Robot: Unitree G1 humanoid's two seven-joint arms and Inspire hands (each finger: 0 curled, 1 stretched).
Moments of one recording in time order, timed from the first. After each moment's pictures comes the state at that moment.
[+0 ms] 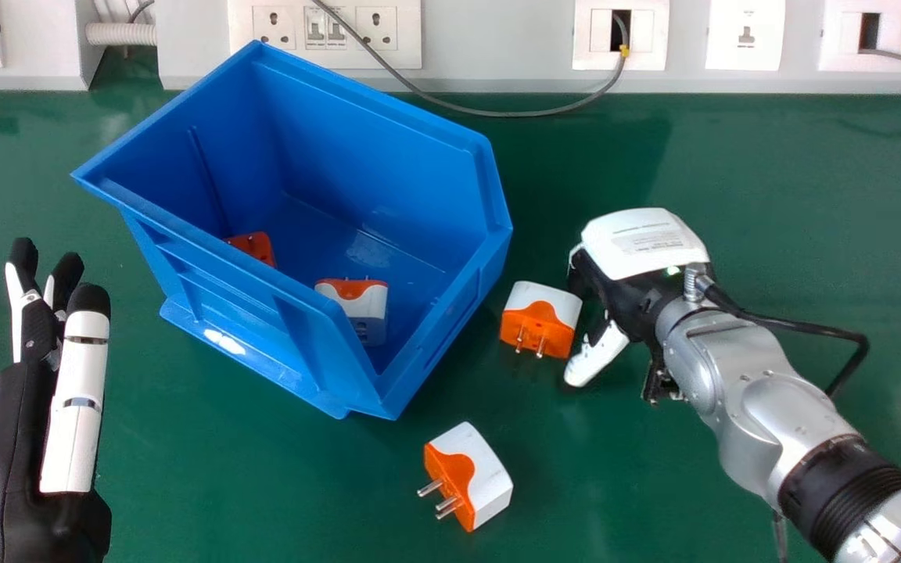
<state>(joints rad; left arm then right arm) 0.46 0.04 0.26 -0.53 -0.16 -0.02 -0.08 -0.72 -0.34 0.63 0.72 -0.88 0.20 0.07</state>
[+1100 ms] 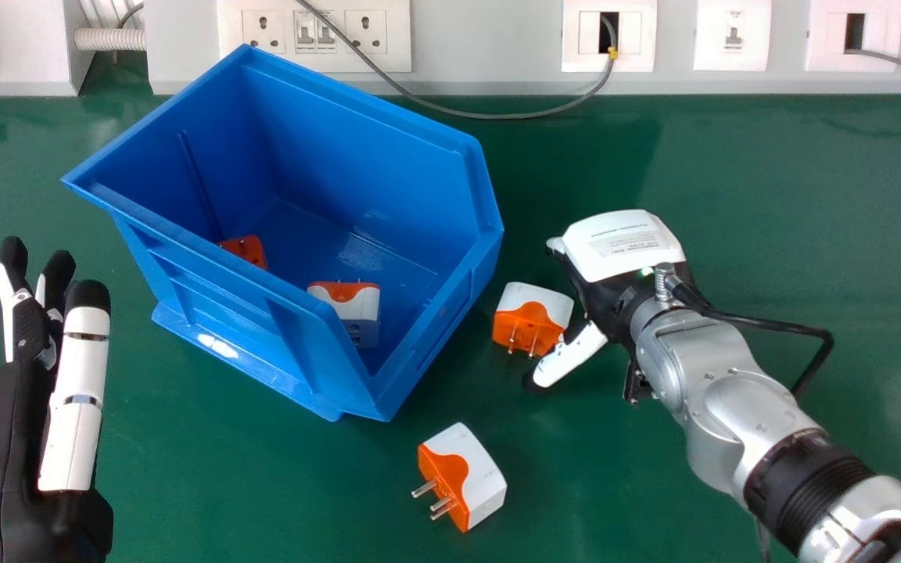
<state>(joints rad) 0.48 0.02 0.24 -0.60 -0.16 0.02 -0.03 -0.78 -0.24 0.68 0.81 -0.93 0.26 0.07</state>
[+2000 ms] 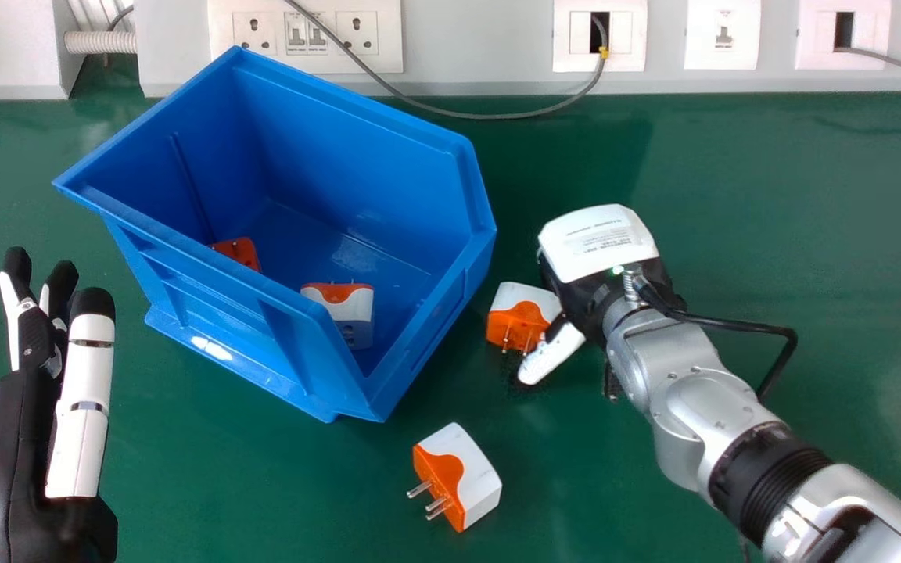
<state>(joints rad) 0.50 0.01 0.22 -0.60 -0.14 0.03 -0.02 -0.81 -0.17 0.72 0.87 -0.96 0.29 0.04</state>
